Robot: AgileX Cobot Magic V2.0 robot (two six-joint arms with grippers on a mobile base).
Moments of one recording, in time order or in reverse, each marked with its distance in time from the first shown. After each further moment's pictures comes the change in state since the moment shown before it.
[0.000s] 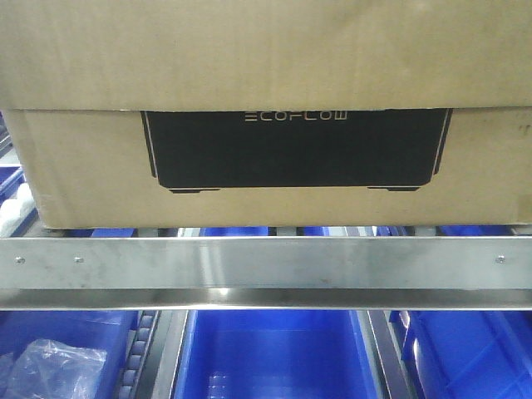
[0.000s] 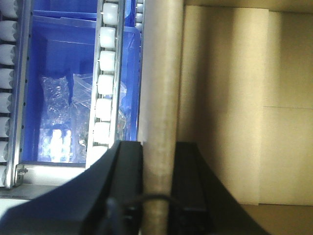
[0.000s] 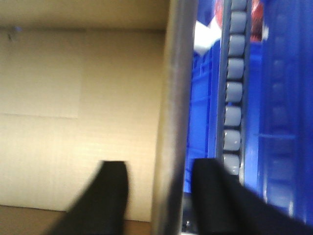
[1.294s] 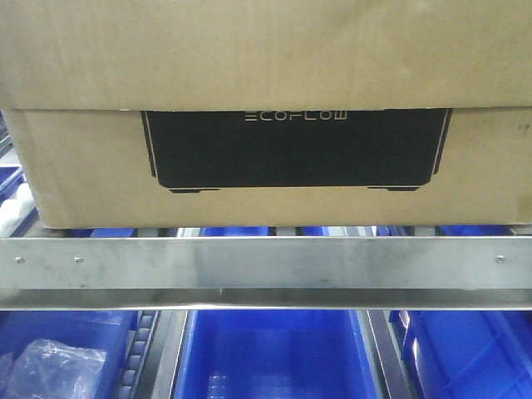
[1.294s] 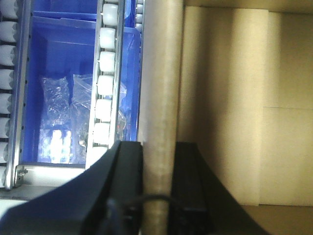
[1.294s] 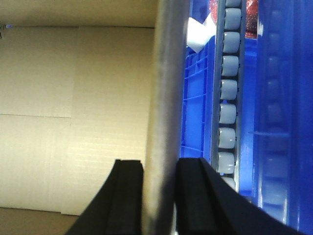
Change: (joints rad) left arm 0.000 0.000 0.000 0.000 -0.004 0.000; right arm 0.000 0.002 -0.004 -0.014 -0.002 0.009
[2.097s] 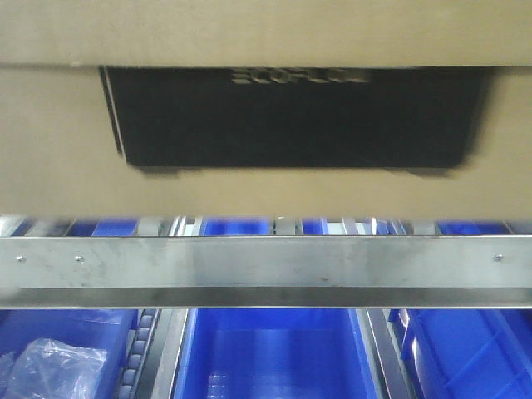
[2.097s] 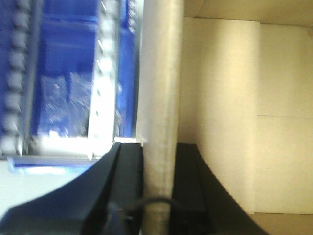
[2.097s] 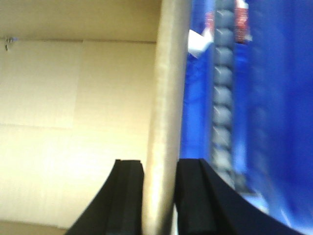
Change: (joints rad) left arm -0.105 -0.307 0.207 0.028 0.036 -0.073; right arm -0.004 -0.384 0.252 -0.008 0.017 0.004
